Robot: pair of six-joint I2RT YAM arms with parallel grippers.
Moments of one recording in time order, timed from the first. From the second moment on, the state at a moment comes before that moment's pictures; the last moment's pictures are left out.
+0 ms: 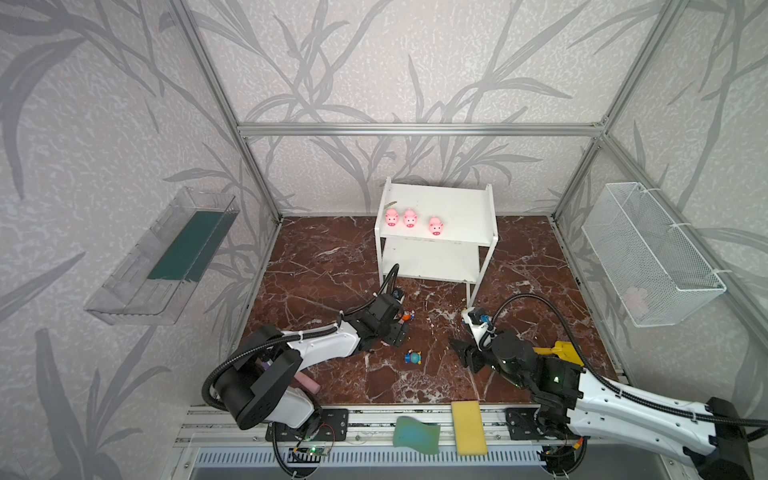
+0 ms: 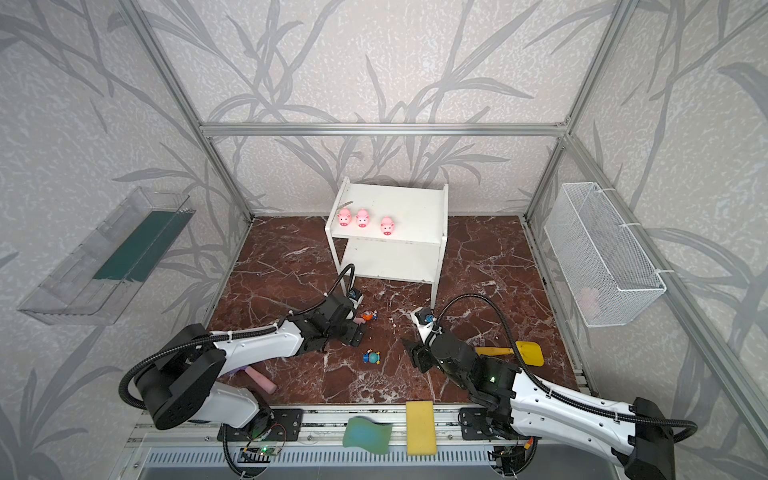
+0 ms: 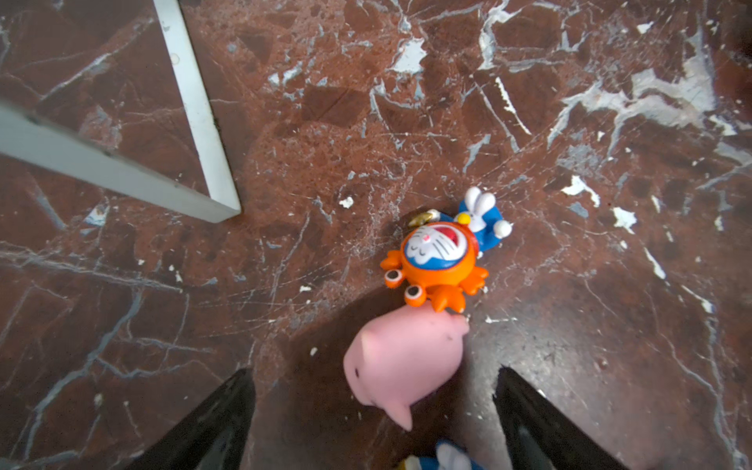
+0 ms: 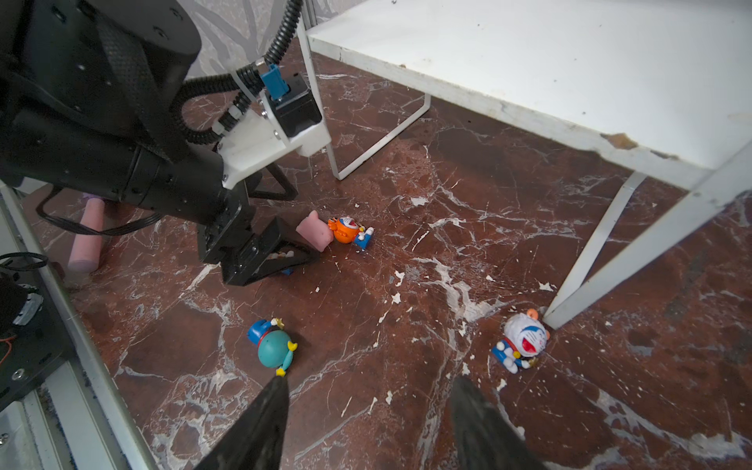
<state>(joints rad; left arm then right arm) -0.74 1.46 0.61 -0.10 -0.16 -0.18 1.09 0.72 0.40 -0.16 0.33 0.32</state>
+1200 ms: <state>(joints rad) -0.80 1.53 0.64 -0.10 -0.30 -0.24 1.09 0.70 0.38 -0.18 0.33 0.32</state>
